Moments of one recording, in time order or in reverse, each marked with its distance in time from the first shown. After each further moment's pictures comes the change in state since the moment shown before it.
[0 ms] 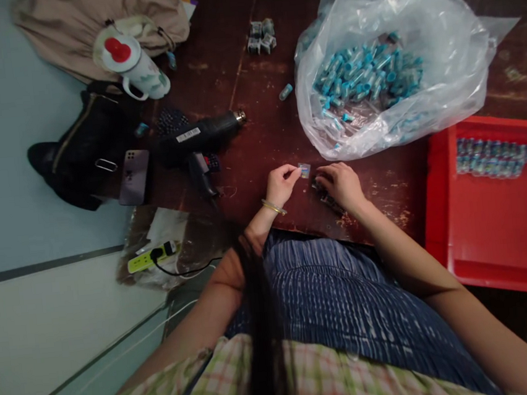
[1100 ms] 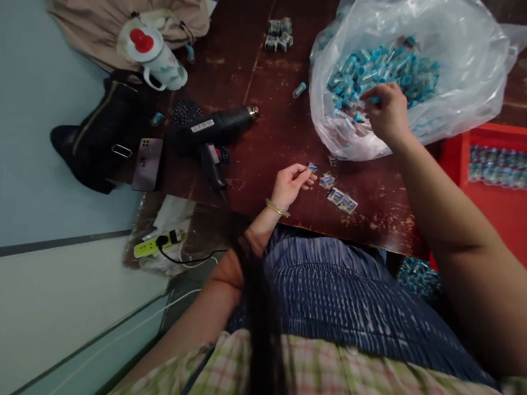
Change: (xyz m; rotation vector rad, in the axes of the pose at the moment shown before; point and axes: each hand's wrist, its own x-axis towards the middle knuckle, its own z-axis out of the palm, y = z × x) left_hand -0.023 0.012 0.000 -0.339 -0.138 -0.139; right_hand 0.138 0.039 -0.082 0.040 0.301 -0.034
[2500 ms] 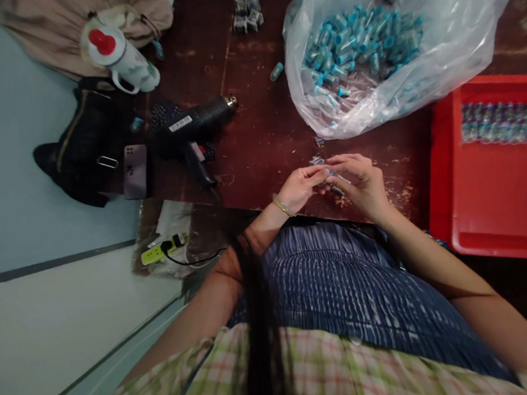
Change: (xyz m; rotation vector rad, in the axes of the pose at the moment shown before) left_hand -0.029 -0.005 0.040 -0.277 -0.311 -0.315; right_hand -0.210 -0.066 -0.017 0.251 -0.137 -0.059
